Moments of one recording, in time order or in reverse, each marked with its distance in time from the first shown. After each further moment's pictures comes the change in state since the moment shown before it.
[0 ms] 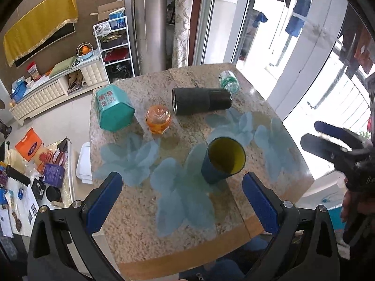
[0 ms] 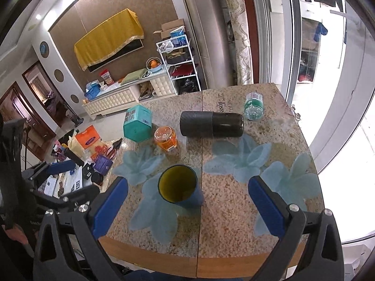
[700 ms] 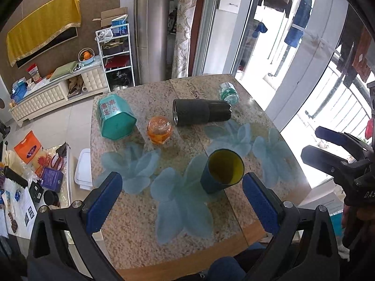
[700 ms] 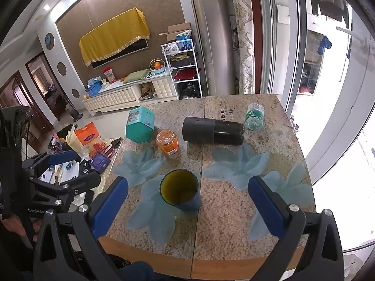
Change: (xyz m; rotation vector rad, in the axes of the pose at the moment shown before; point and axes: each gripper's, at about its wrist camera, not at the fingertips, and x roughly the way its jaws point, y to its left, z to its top) left arm -0.010 0.006 0.008 -0.015 -0.048 -0.011; right arm -0.003 0.015 0.002 -0.067 -0.022 -0.021
